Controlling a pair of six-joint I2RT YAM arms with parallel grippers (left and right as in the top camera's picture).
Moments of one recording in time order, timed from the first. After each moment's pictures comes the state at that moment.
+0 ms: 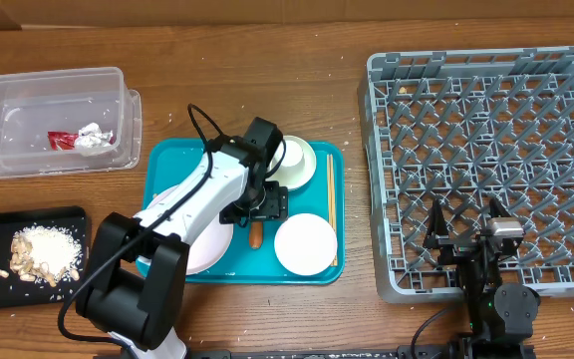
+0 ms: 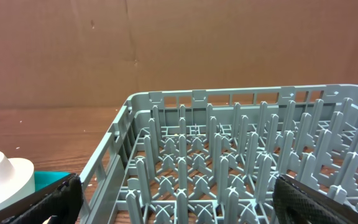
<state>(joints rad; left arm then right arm) -0.45 1.82 1.20 -0.95 0.09 -0.49 -0.04 0.01 0.02 -0.03 -0.08 0.05</state>
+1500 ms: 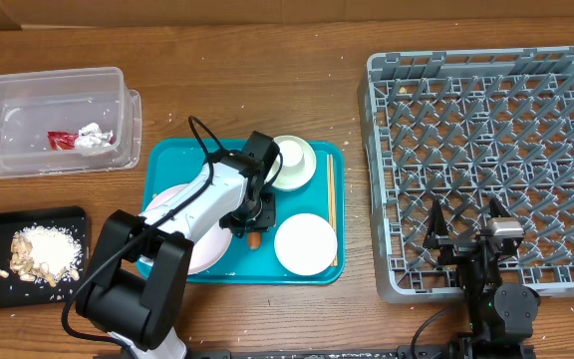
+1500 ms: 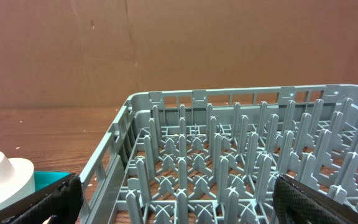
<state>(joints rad) -0.45 1.82 1.10 -0.88 0.07 -0.47 -0.04 0.01 0.02 -0.03 -0.08 0.05</state>
